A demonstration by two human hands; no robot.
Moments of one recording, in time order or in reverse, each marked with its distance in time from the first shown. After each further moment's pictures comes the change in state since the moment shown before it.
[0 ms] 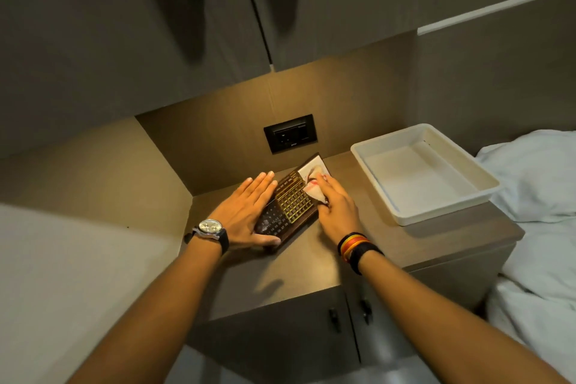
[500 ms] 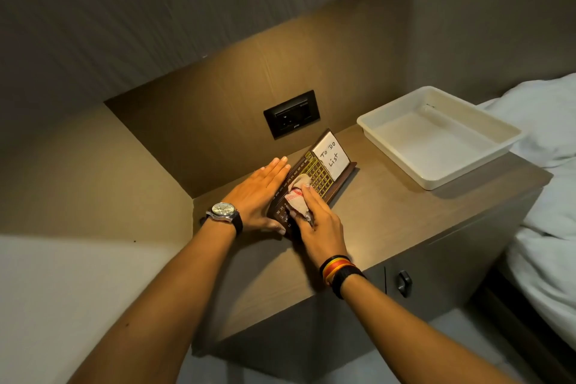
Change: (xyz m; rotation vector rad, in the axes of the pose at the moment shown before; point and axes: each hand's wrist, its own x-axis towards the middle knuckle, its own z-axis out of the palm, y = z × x) left_hand 0.023 -0.051 0.028 -0.070 -0.038 0.154; right_hand -0.048 -0.021 0.127 0.154 0.147 0.110
